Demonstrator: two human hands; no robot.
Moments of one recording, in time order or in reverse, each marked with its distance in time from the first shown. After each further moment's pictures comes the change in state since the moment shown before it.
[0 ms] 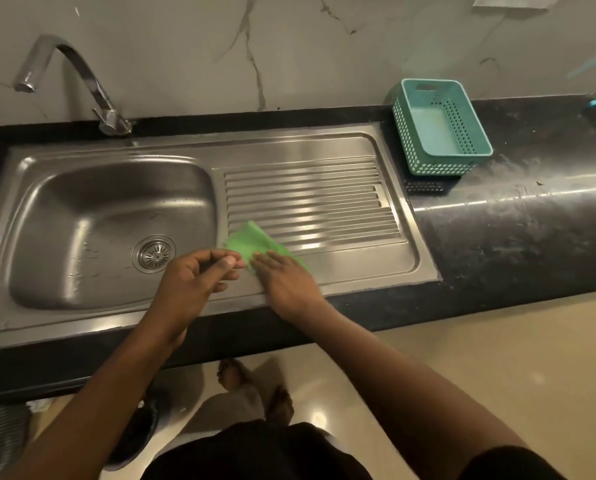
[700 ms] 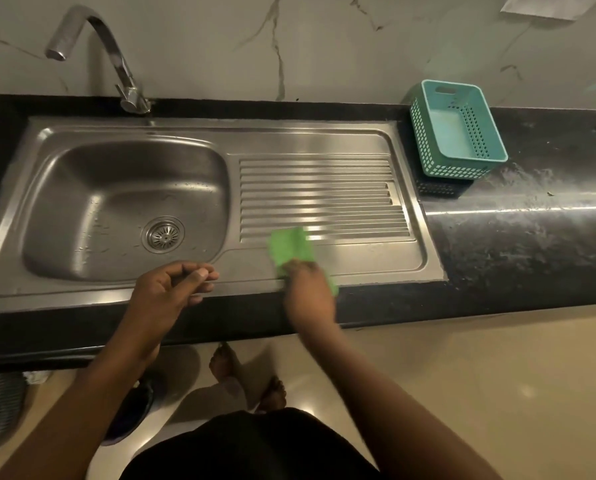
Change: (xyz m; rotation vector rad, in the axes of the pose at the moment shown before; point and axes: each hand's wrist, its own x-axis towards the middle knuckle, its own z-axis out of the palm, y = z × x) left_hand -0.038 -0.045 -0.045 -0.021 0.099 -0.073; right_hand -0.044 -0.022 0.006 0.150 0.217 0.380
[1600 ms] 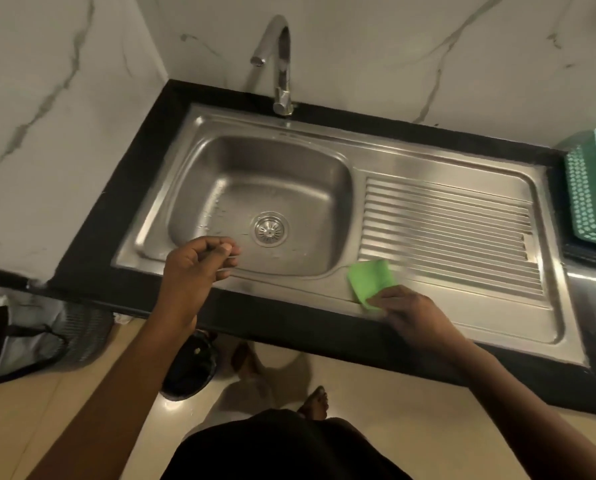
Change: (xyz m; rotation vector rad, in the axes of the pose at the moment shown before) left_hand 0.022 -0.023 -0.146 -0.181 0.356 0.009; right_hand 0.040 -0.016 -0.026 -0.036 -0.482 -0.443
